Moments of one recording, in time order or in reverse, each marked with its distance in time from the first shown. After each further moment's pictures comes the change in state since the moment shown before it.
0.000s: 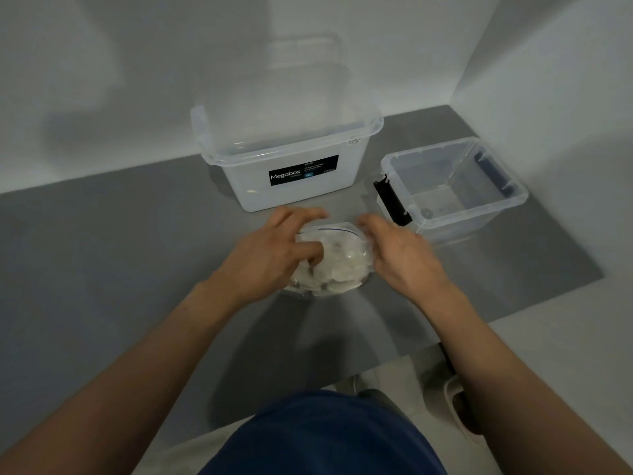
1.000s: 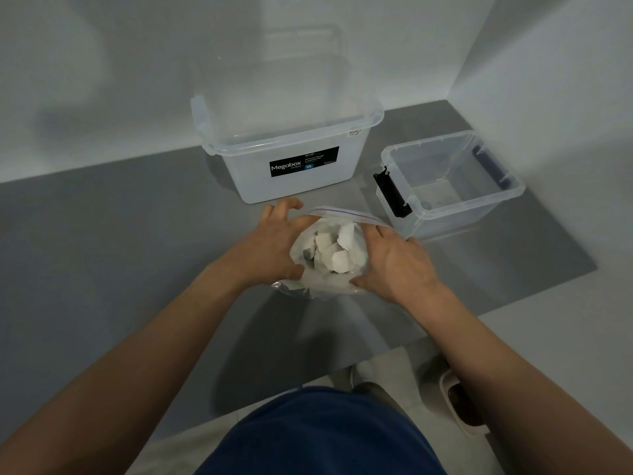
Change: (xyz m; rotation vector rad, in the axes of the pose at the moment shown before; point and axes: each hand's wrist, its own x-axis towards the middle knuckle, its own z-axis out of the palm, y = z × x) left_hand 0.004 -0.007 0.010 -0.266 -0.267 -0.360; right_hand -0.016 -0.024 0.005 -0.275 -0.236 0.133
